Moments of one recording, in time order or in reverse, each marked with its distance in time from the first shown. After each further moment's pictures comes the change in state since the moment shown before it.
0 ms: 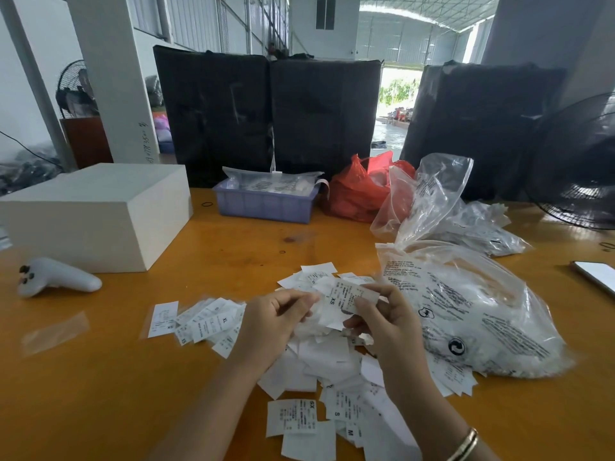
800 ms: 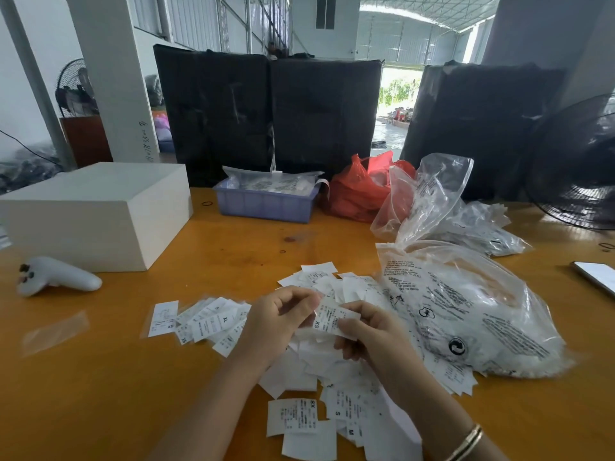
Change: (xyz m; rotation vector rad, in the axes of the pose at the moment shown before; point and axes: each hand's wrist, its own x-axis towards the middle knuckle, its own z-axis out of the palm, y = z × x) left_hand 0.001 0.002 0.001 -0.205 -0.110 -0.091; right_hand 0.002 0.002 -0.003 -0.040 -0.305 0.255
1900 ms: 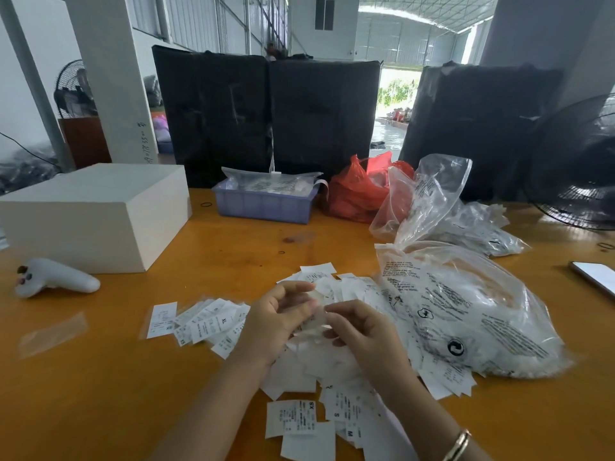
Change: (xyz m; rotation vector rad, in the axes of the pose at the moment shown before) left_hand -0.001 0.001 0.003 -0.089 0.125 -0.110; right_hand -0.003 0.002 0.013 -0.279 0.116 -0.216
